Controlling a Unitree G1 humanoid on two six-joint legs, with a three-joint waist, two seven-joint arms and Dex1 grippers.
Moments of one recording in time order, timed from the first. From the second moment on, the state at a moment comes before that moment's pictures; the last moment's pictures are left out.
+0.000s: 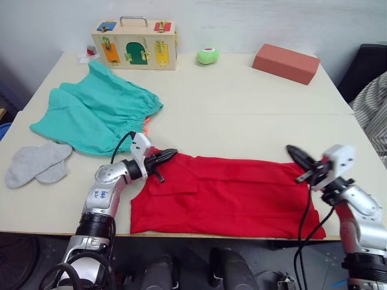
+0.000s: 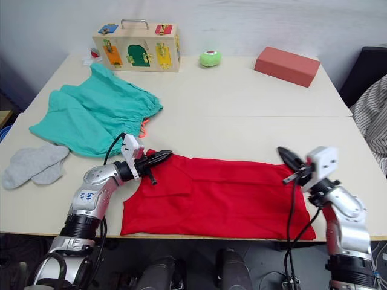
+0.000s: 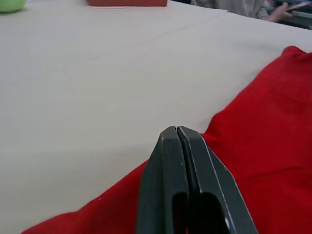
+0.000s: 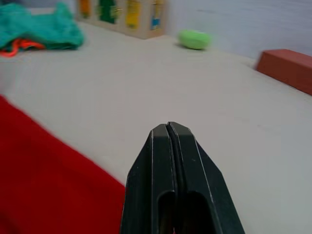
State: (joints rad) left arm -0.47 0.39 0.00 0.28 -0.28 0.15 -0.83; right arm -0.11 -0.54 -0.20 0.00 0.37 -0.01 0.75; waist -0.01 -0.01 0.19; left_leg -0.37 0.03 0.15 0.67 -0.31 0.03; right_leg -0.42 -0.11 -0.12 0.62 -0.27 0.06
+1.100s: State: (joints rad) left arm -0.30 0.54 0.04 -0.02 -0.50 0.15 -1.19; right arm -0.51 -1.02 -0.11 0.62 0.32 0.27 1.24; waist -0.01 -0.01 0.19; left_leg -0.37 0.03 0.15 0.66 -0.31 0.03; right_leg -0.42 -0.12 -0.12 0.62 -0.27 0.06
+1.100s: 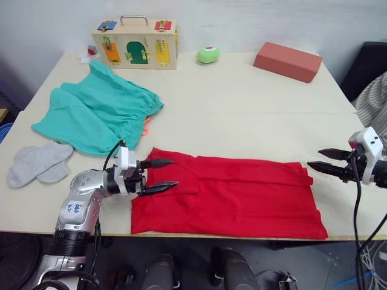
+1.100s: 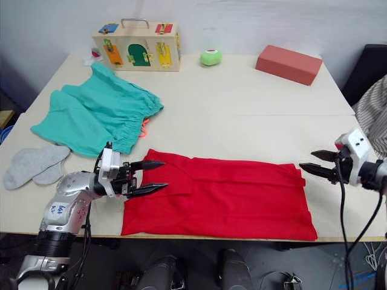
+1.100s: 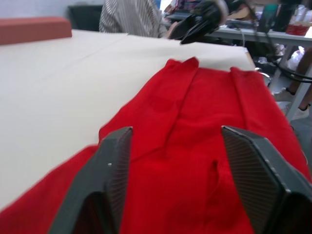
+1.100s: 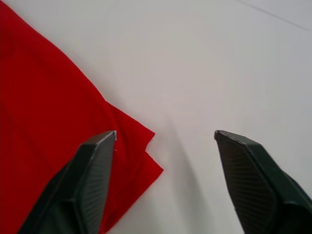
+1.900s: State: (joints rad) left arm -0.18 0.57 0.05 -0.27 -0.59 0.26 -1.13; right arm -0.97 -0.90 0.18 1.13 -0.02 0.32 1.52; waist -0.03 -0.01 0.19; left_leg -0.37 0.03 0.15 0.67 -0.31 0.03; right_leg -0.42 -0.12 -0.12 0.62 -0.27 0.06
